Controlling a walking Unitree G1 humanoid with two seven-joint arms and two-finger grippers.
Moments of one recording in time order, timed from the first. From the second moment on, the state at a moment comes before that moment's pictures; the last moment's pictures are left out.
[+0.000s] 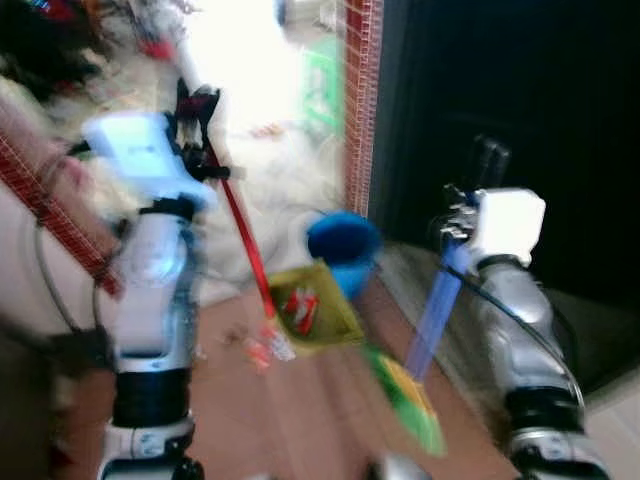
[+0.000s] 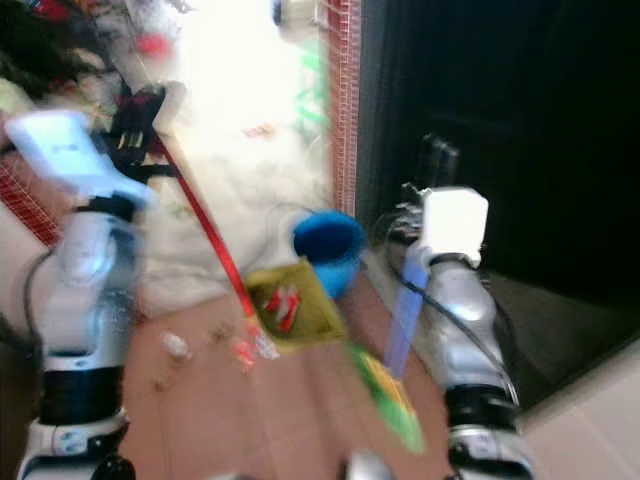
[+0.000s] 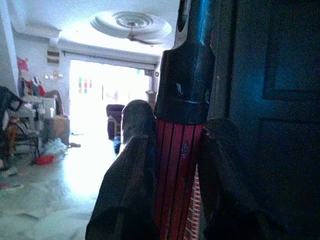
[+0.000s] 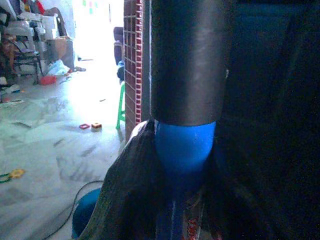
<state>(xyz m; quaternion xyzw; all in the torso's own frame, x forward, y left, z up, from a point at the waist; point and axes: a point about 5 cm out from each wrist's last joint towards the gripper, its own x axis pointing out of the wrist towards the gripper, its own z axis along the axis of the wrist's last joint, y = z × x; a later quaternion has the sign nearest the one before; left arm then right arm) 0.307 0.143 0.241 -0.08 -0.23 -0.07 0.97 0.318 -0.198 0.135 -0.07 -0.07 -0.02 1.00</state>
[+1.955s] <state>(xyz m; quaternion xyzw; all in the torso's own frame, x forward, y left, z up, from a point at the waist) 0.304 0.086 0.235 0.02 -0.30 -0.11 0.95 0.309 -0.164 0.109 -0.08 -0.03 0.05 0.99</state>
